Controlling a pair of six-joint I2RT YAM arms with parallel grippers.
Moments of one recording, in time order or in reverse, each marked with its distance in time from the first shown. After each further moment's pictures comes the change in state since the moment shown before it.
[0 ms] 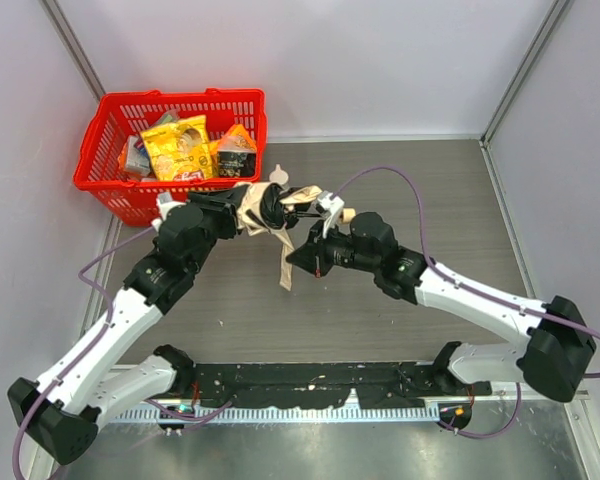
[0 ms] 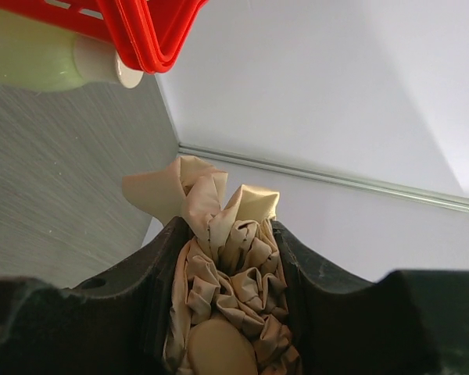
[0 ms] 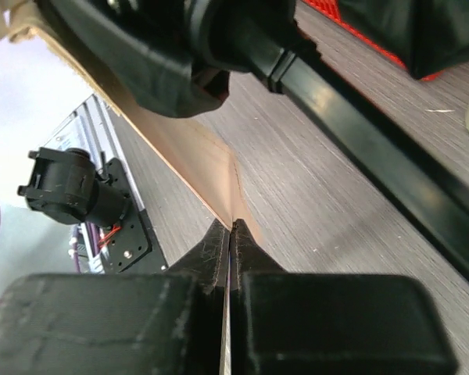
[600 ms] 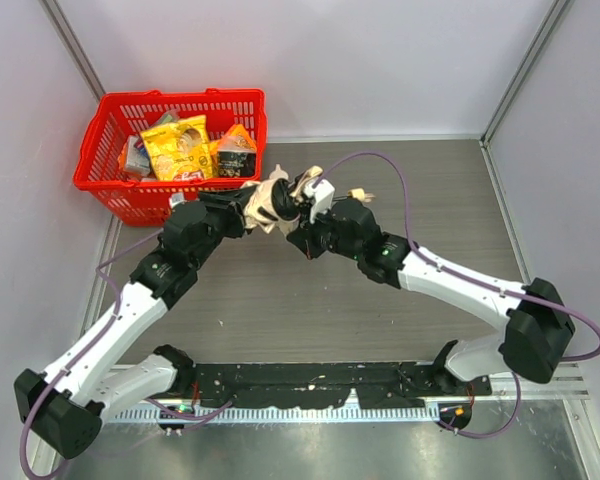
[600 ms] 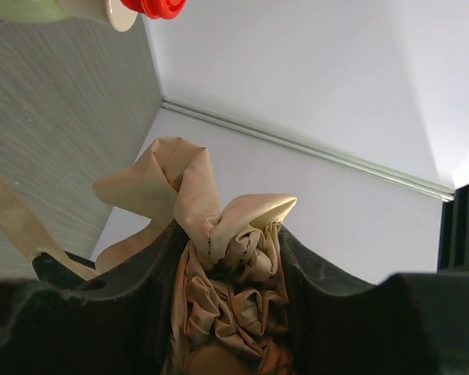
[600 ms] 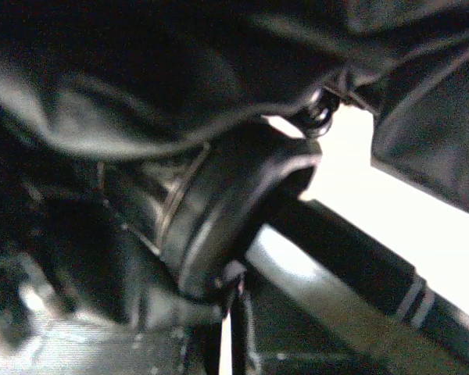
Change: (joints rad) left arm 0.020 0.045 -0.017 0.045 0.164 -0.116; right arm 0.000 0.142 0.148 -0.091 0.233 -0.150
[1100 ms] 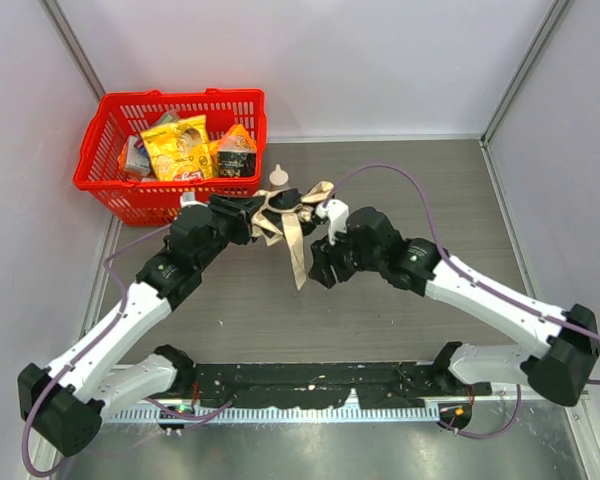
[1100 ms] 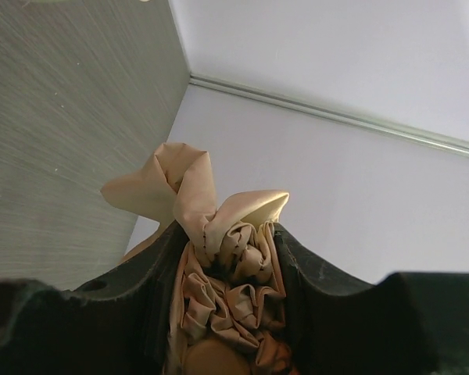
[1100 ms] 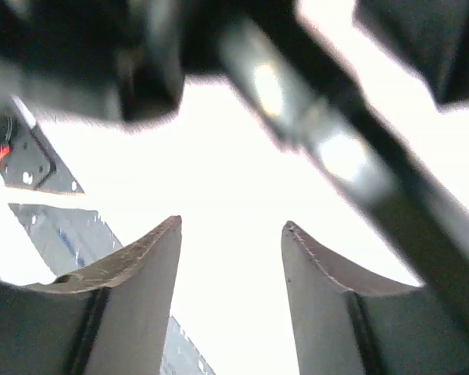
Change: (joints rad) left arm -0.010 0.014 -0.045 0.047 0.066 0.084; right arm 0.000 -0.134 0.021 -0.413 -0.052 -0.052
